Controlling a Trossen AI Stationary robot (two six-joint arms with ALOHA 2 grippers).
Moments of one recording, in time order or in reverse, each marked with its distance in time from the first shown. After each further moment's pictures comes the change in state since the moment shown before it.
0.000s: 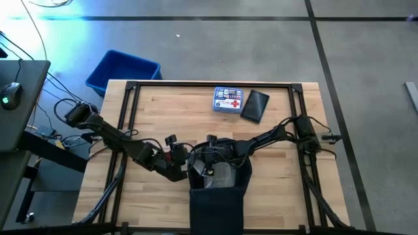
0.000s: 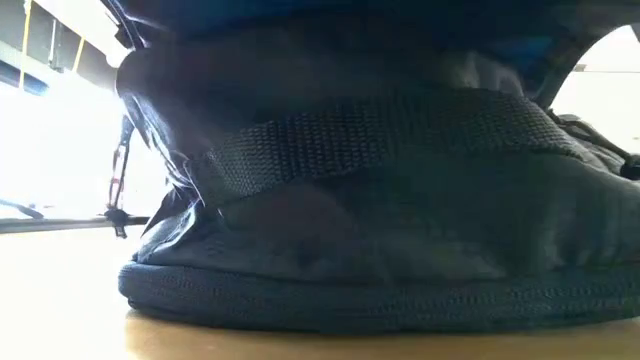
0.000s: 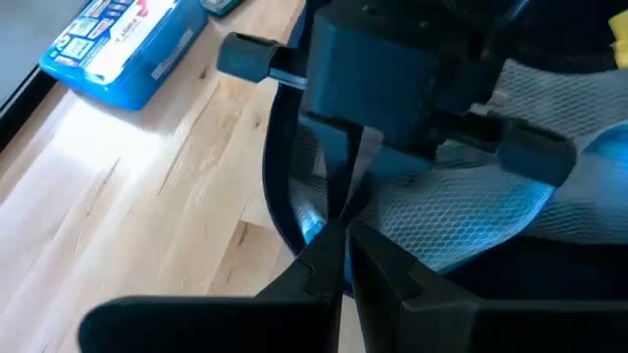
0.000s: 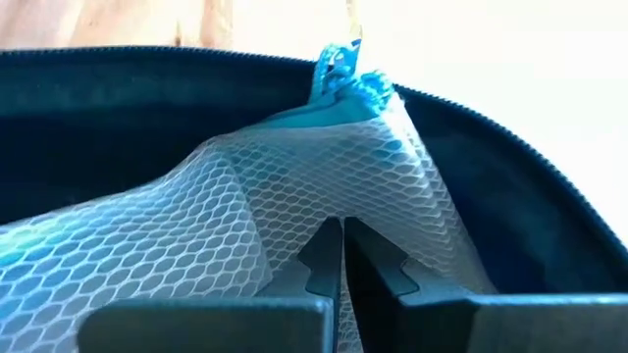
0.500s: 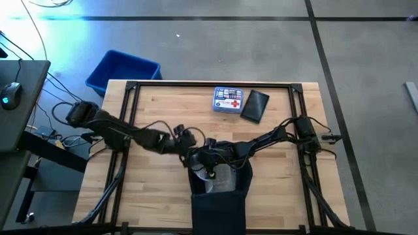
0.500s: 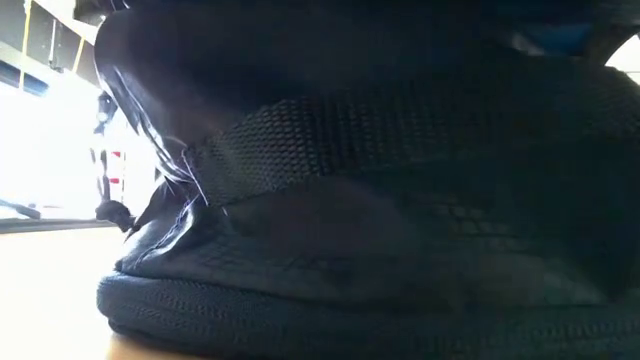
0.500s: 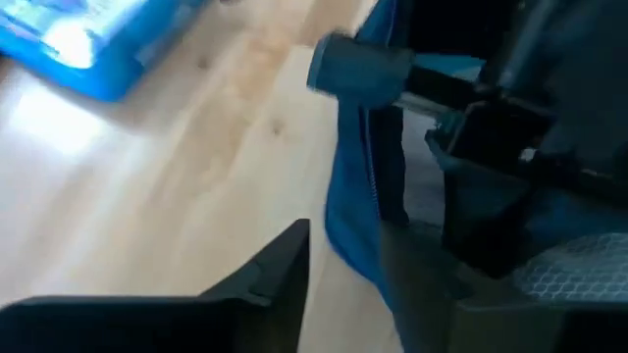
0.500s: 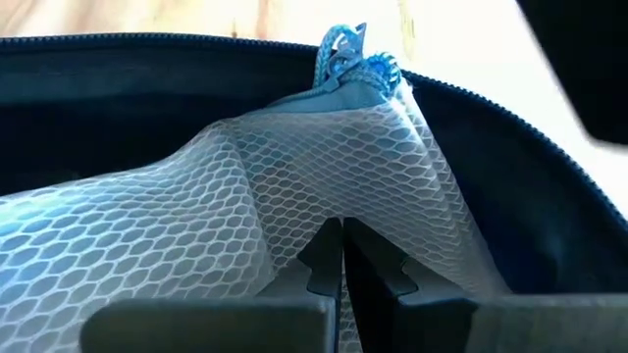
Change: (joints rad) left arm 0.275 0.004 -0.174 0.344 0.261 0.190; right arm 0.023 -0.003 -0.001 -0.002 -0.071 0.000
